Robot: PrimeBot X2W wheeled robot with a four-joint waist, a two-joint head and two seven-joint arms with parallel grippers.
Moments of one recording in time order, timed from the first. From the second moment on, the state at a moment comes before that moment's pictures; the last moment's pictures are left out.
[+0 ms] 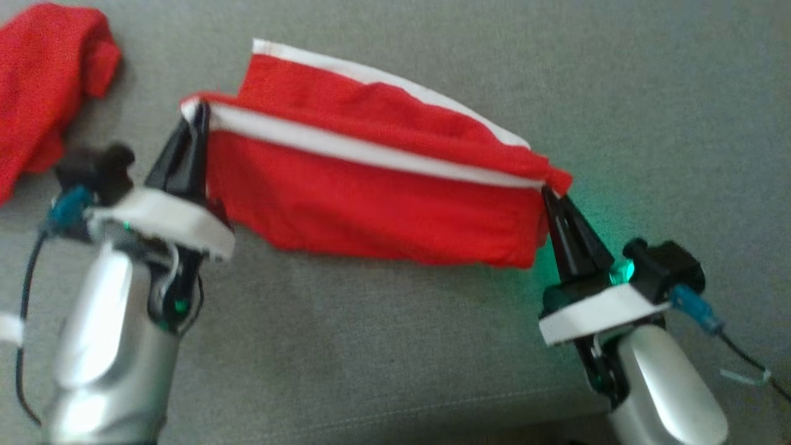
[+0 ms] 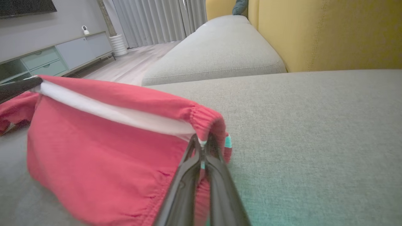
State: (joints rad) left arm -0.41 0.18 -0.19 0.28 -0.37 -0.10 -0.12; right arm -0.19 -0.06 0.23 0.24 0.17 0.12 -0.22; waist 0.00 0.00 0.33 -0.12
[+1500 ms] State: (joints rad) left arm -0.67 0.15 -0.36 0.74 -0.39 -0.12 -0.25; right arm -0.25 -0.05 0.15 0.31 0.24 0.12 -0.25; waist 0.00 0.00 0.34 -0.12
